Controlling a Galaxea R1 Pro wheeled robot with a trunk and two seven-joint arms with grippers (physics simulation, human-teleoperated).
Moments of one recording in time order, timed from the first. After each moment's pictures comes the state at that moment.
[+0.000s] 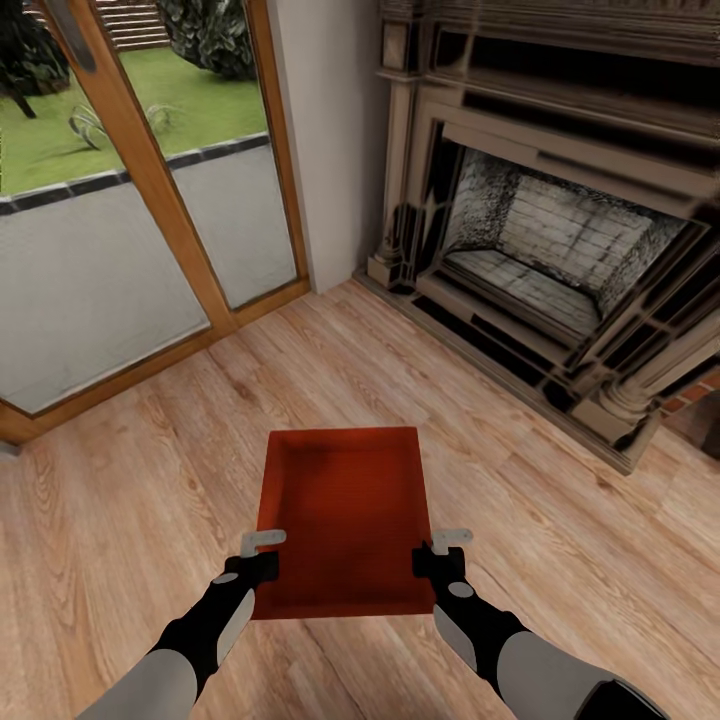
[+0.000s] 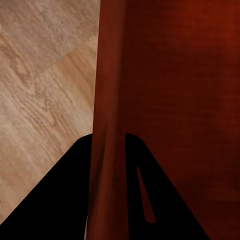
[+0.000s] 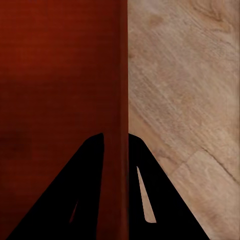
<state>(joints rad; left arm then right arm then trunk) -0.61 -0.06 -0.03 -0.48 0.10 0.11 0.13 -0.71 0.09 0.62 -0.25 -0.51 -0.21 -0.24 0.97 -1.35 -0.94</state>
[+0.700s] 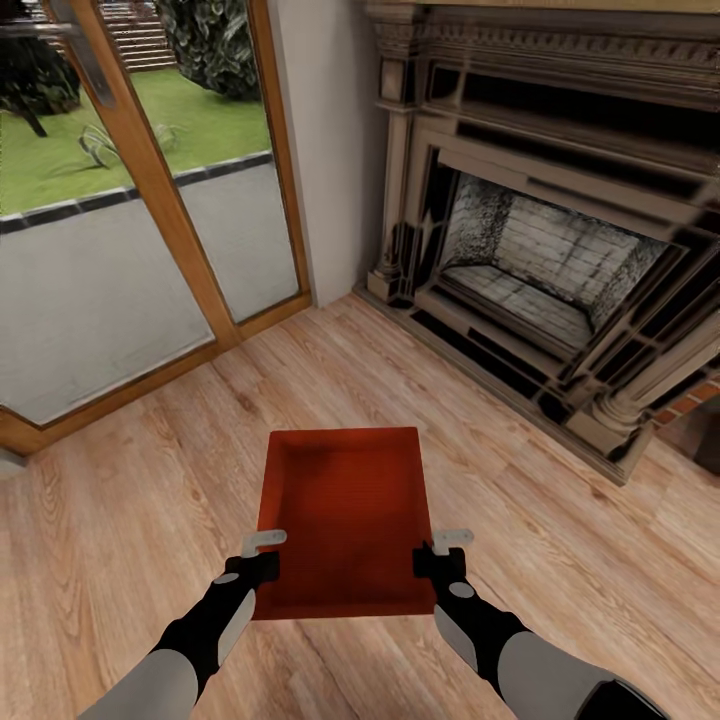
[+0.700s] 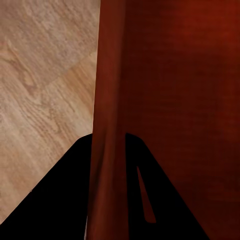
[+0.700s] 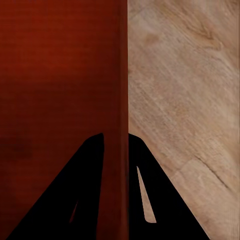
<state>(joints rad) -0.61 -0.06 -0.03 -0.48 0.10 0.11 0.13 -0.71 0.09 0.63 -0.24 -0.52 -0.21 -0.24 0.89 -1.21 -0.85</state>
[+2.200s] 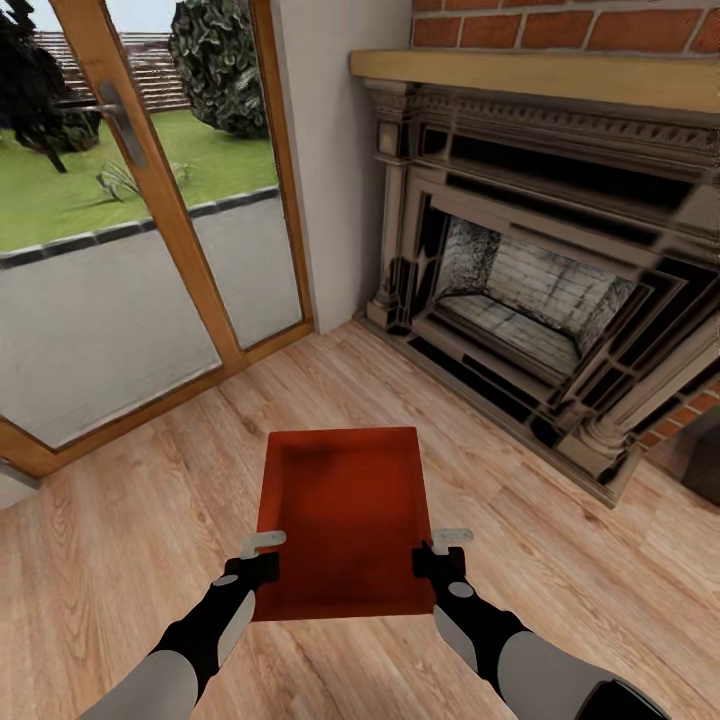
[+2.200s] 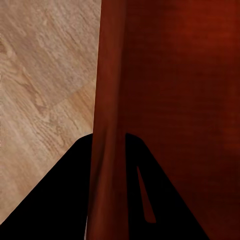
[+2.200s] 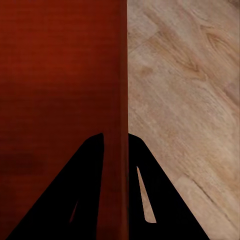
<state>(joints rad) -0.61 -0.06 -0.01 -0.47 0.10 0.10 0.13 -0.71 0.09 0.64 -0.25 -0.52 -0.21 -0.25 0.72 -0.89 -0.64</state>
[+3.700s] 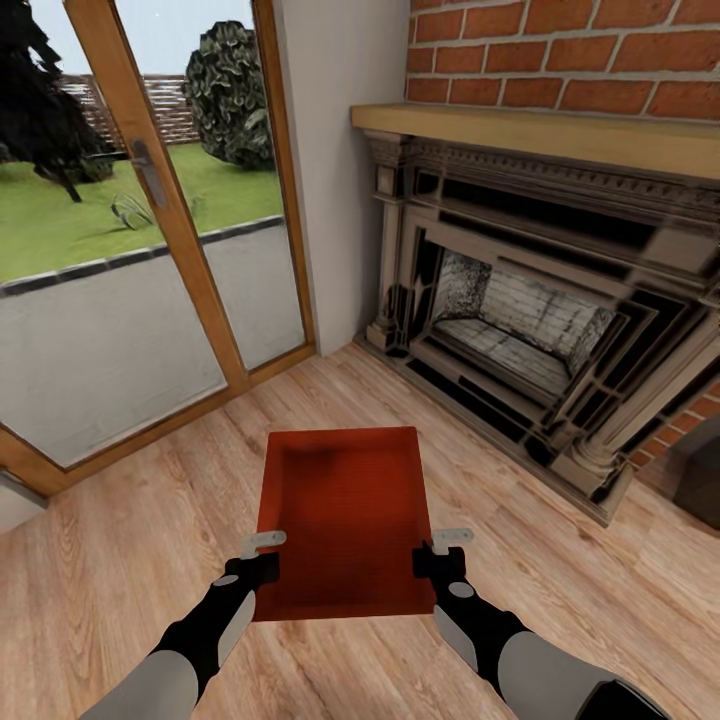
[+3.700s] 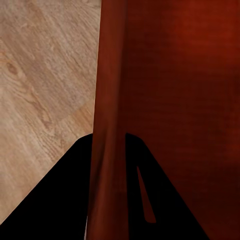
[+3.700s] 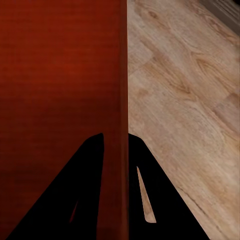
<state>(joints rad) -0.61 -0.06 -0.01 -0.47 0.10 0.10 0.13 -0.71 0.09 0.64 -0.25 -0.52 -0.20 -0.24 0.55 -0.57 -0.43</state>
